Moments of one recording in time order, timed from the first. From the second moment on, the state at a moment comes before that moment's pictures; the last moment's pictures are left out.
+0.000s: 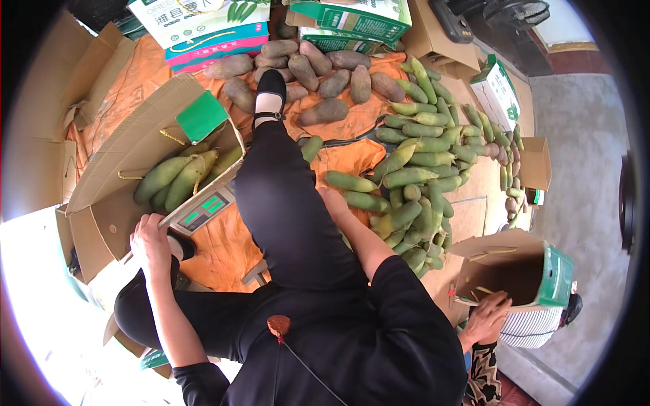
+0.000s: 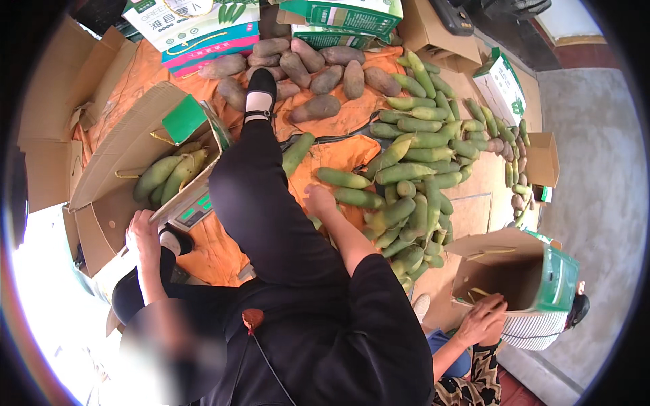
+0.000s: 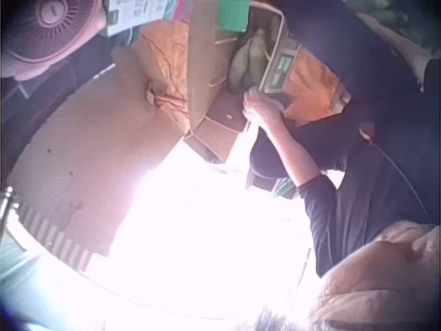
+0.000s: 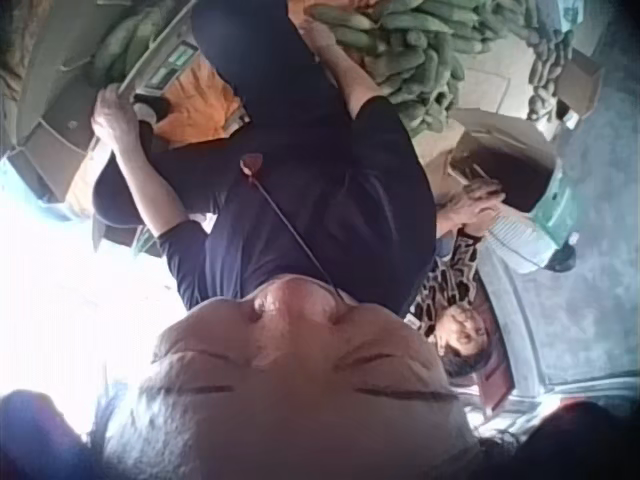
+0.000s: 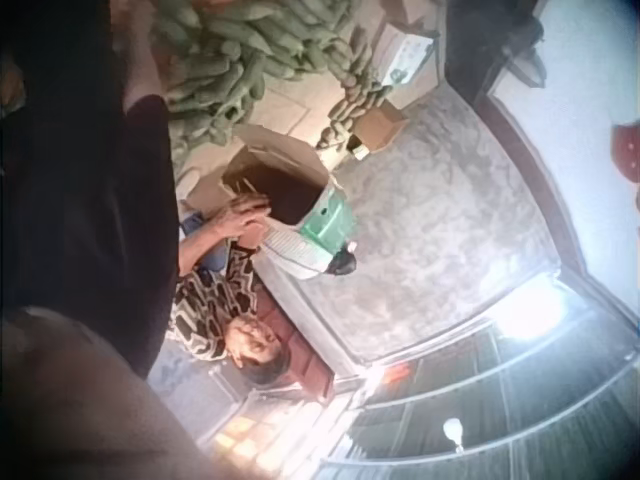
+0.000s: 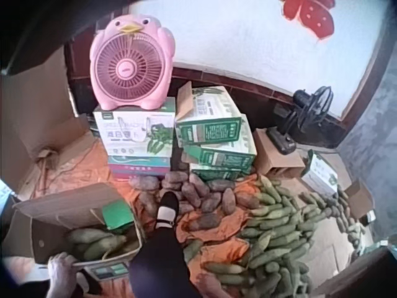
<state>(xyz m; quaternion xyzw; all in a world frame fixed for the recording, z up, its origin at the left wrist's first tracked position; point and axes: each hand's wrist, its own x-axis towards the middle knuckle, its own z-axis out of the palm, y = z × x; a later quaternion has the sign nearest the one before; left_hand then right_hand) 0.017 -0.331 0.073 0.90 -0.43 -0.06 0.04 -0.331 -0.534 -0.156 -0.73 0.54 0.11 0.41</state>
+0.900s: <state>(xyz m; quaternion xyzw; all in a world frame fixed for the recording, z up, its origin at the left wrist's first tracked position) 0.021 -0.321 0.078 0.91 -0.40 -0.06 0.02 -0.392 -0.513 -0.210 -0.64 0.59 0.34 0.36</state>
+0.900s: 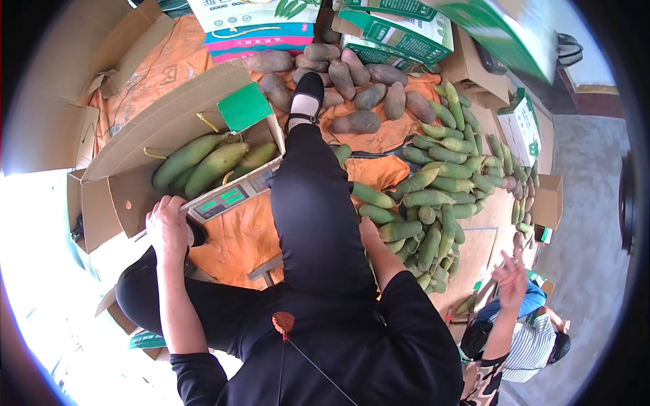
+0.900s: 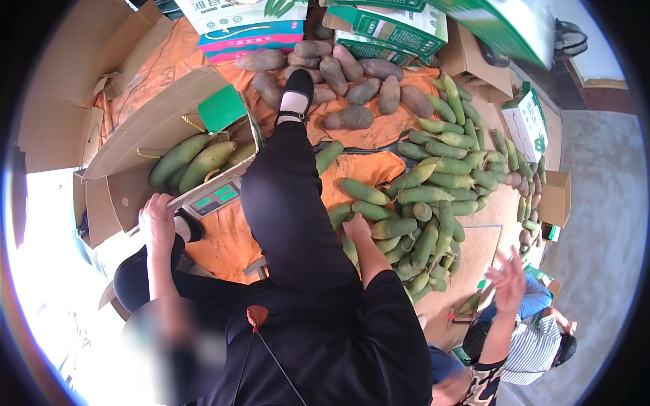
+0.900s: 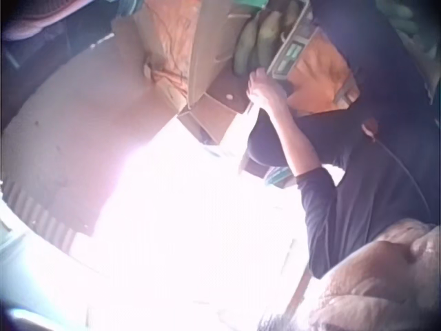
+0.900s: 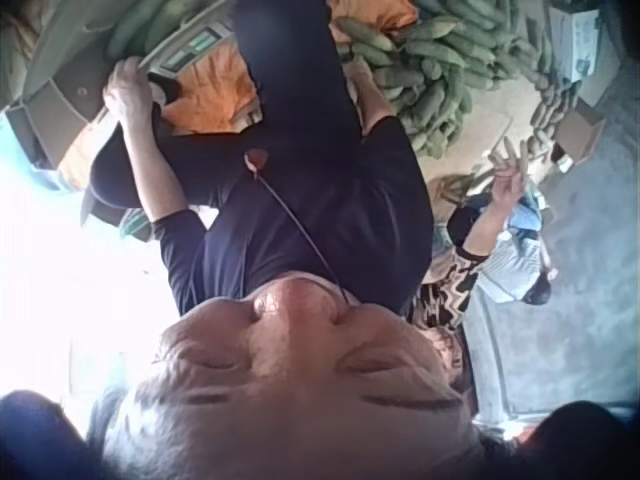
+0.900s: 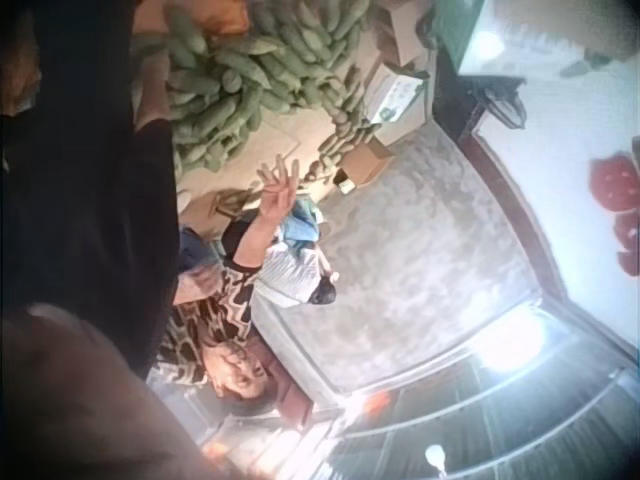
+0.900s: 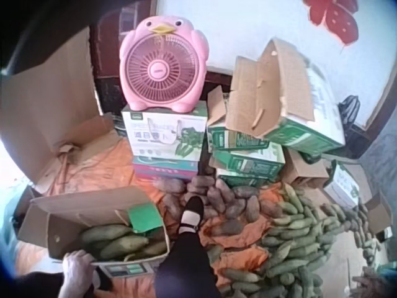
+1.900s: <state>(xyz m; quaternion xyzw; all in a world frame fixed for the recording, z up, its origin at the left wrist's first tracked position) 0.022 -0.327 0.069 0.90 -0.43 -0.04 0.05 -0.367 -0.583 -0.063 -0.73 0.51 -0.14 0.44</state>
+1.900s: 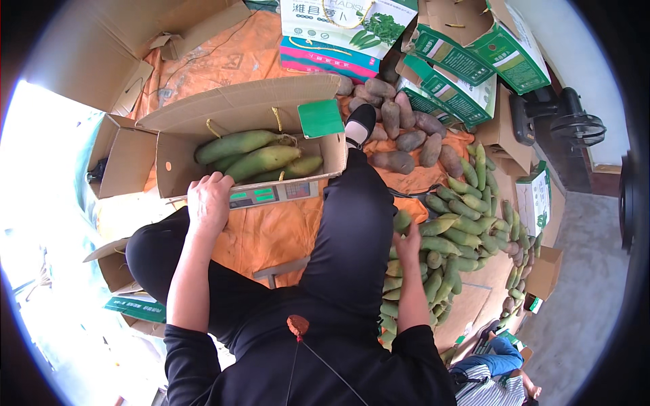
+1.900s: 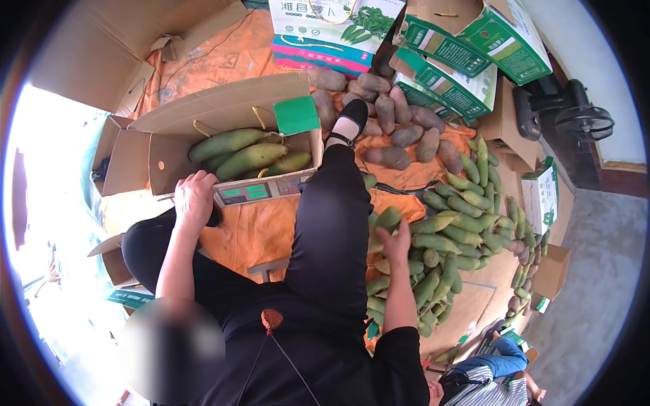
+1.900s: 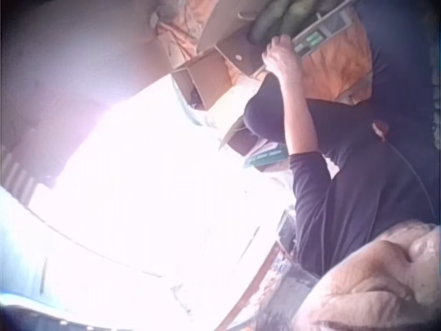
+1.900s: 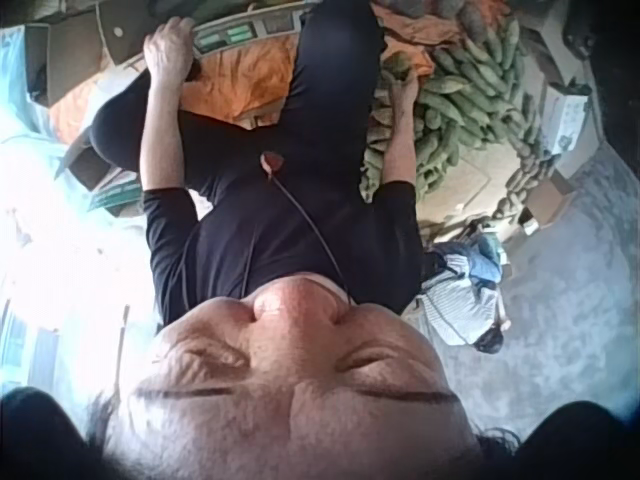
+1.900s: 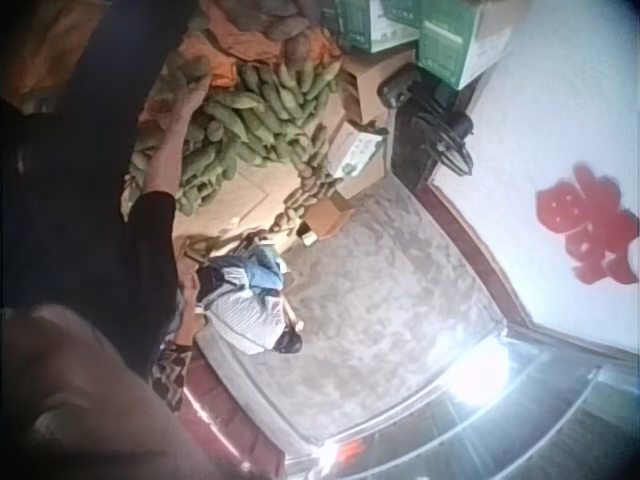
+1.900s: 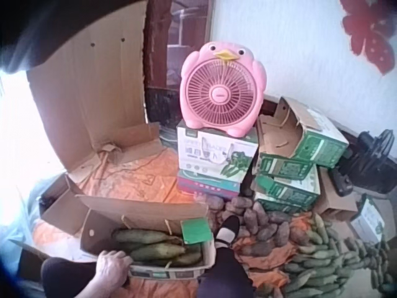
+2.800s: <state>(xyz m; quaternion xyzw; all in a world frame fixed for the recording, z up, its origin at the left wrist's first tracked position) 0.021 -0.324 0.073 0.90 -0.44 -0.03 0.03 -0.115 -0.603 0.149 -0.91 0.12 -0.22 0.33</state>
